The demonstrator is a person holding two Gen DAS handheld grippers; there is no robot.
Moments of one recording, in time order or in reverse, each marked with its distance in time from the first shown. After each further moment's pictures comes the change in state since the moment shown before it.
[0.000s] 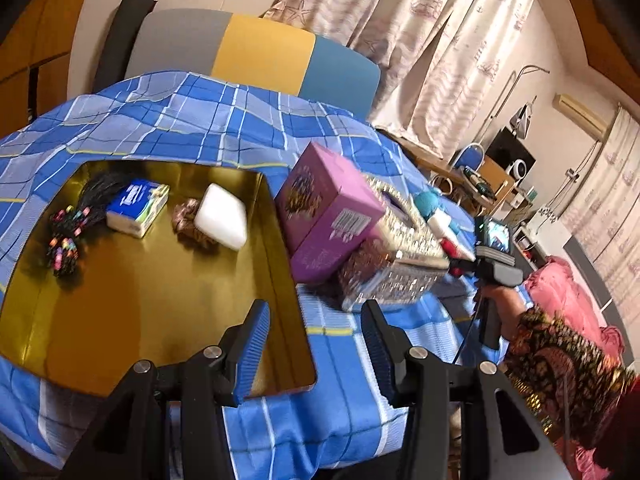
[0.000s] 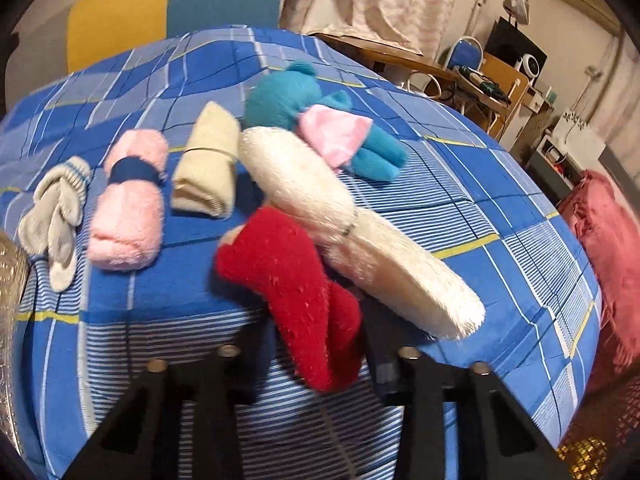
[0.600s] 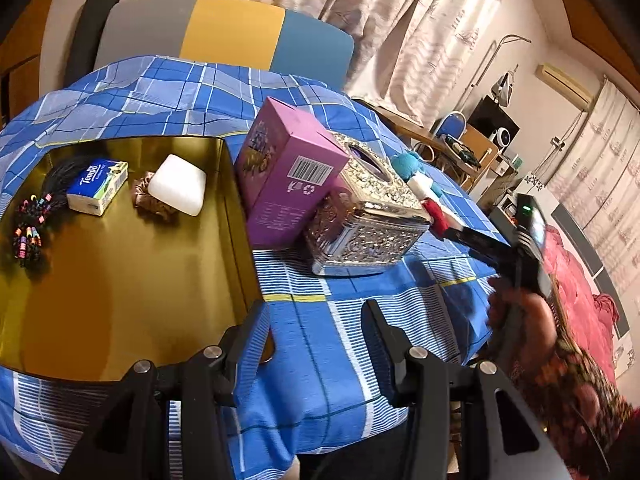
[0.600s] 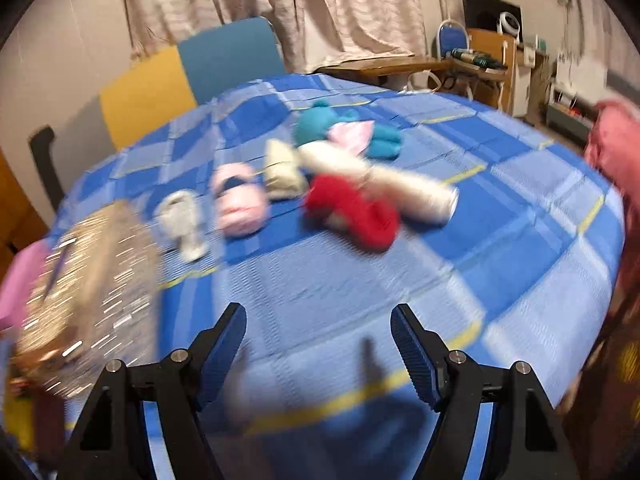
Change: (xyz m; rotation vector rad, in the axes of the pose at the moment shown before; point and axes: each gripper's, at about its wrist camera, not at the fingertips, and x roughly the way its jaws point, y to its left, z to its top) left arm 0.021 -0.022 -0.027 0.068 0.091 -0.043; right arm -0.072 -0.029 -0.057 0.230 -0.124 0.200
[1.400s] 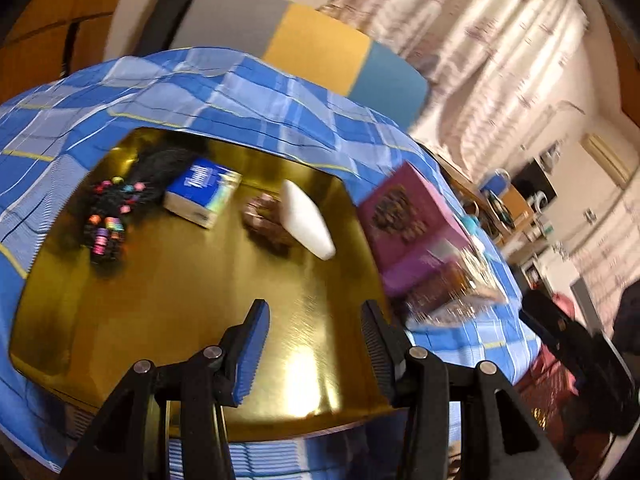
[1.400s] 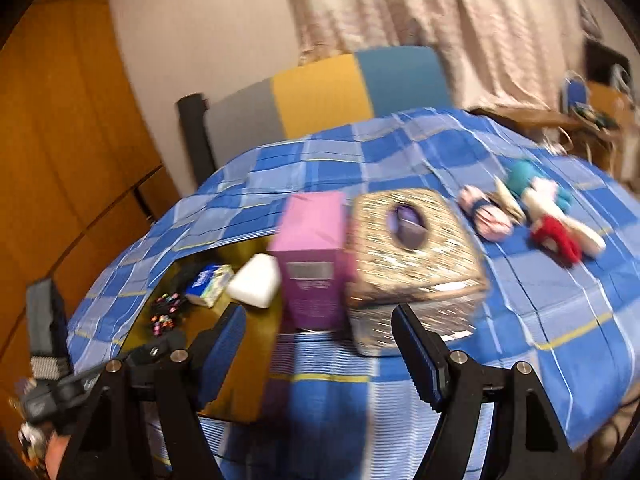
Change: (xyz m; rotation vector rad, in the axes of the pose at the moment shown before) left arm -0.021 0.098 0.022 -0.193 -0.074 0.075; right arm -0.154 0.197 -0.084 -0.156 -0.087 0.433
